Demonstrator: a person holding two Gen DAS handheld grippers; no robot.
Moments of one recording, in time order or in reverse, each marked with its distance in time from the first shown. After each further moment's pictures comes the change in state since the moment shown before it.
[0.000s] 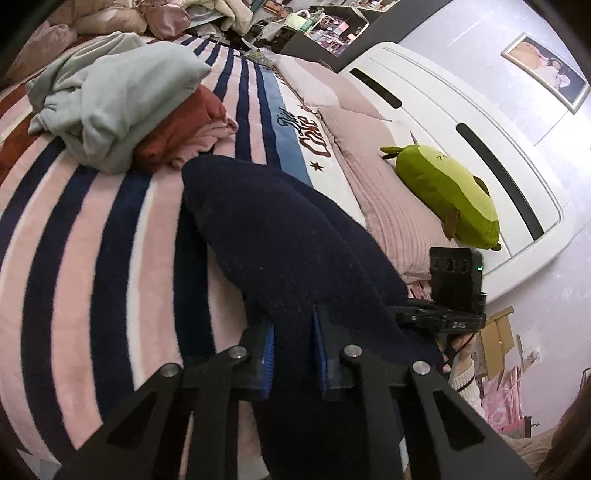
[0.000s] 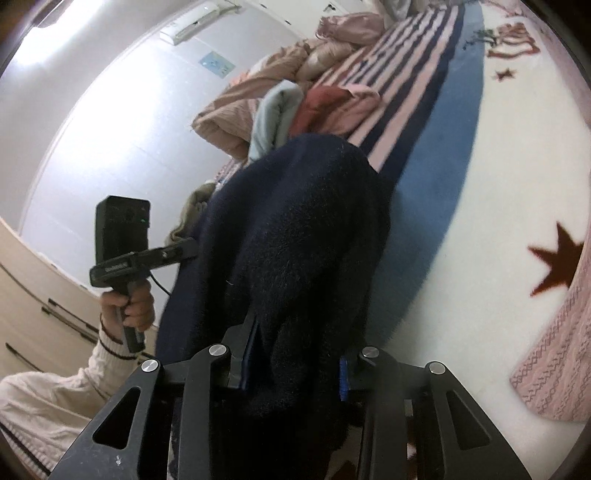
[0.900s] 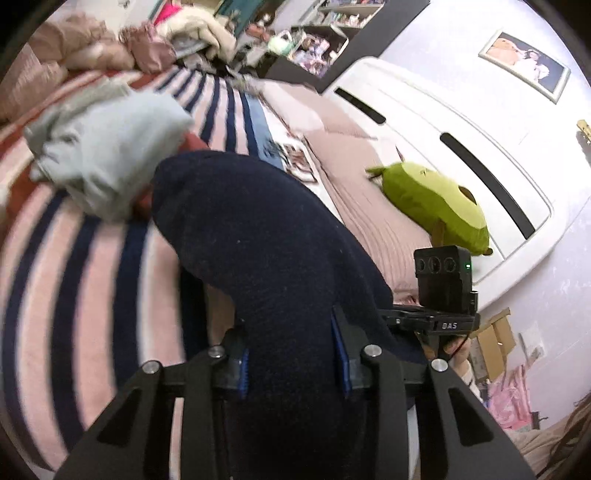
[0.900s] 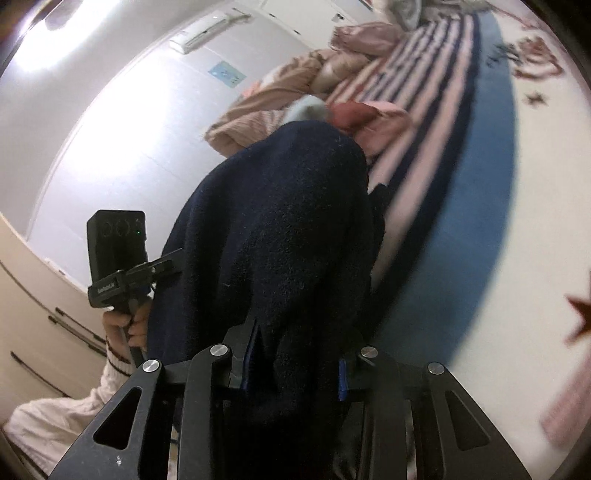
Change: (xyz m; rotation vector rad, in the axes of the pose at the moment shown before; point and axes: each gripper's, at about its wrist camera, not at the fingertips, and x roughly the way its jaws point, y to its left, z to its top) left arm -0.038 -0.019 0.016 0.090 -0.110 0.017; right arm 0.023 0.033 0.032 -0.015 -0.047 0.043
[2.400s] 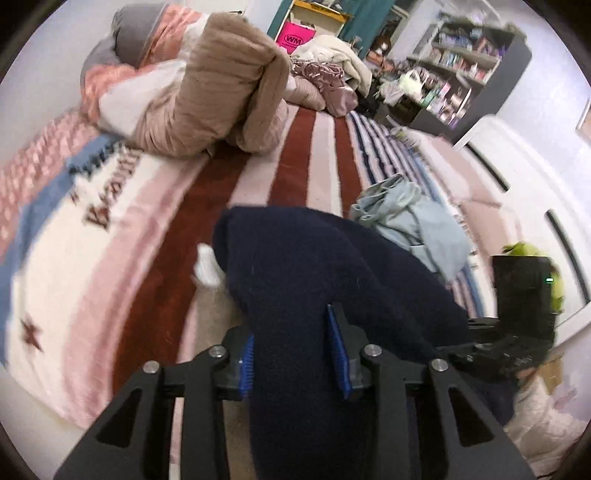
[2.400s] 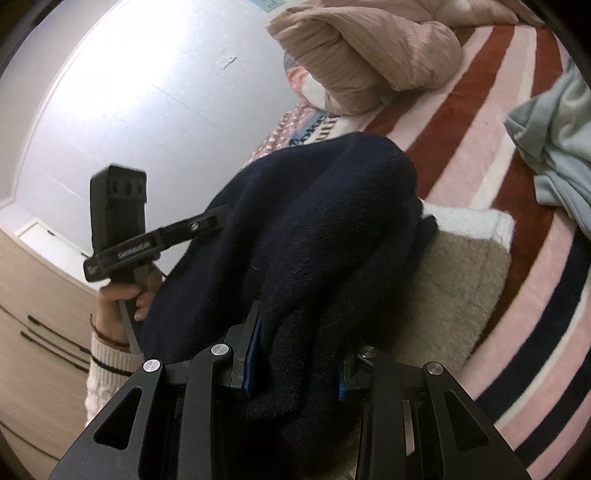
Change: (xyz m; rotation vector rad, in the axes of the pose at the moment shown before) left arm -0.274 0.353 0.081 -0.142 -0.017 0.391; right arm 0.390 0.248 0.111 -0.095 0.265 0.028
